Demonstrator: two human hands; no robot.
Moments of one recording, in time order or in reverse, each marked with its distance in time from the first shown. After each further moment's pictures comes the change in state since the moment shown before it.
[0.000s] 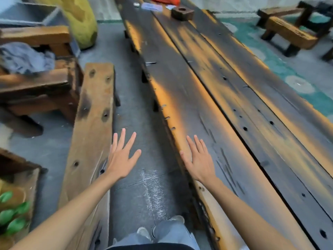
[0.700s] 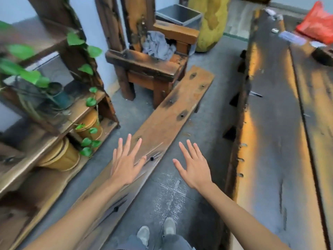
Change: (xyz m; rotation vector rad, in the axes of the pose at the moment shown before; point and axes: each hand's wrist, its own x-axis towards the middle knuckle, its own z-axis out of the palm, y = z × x) left_hand -0.095 -0.102 -0.045 0.062 0.252 -0.619; right_hand 0.088 -0.175 0.085 -0.122 -0.335 -0.743
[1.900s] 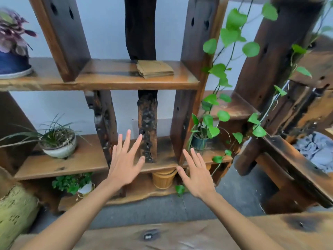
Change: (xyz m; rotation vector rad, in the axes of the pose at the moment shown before) left_hand -0.159 -0.288 -0.238 0.047 0.682 -0.696; right_hand 0.139 -0.451 0.043 0.123 -0.222 -0.901
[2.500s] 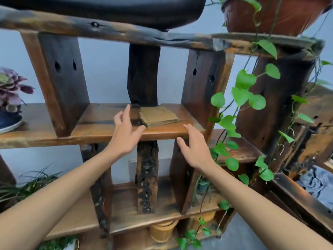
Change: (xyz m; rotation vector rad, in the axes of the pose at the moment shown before) left_hand 0.226 0.020 -0.146 -0.463 0.205 -0.071; right_hand 0.215 -0.109 -0.133 0.107 0.299 -0.144
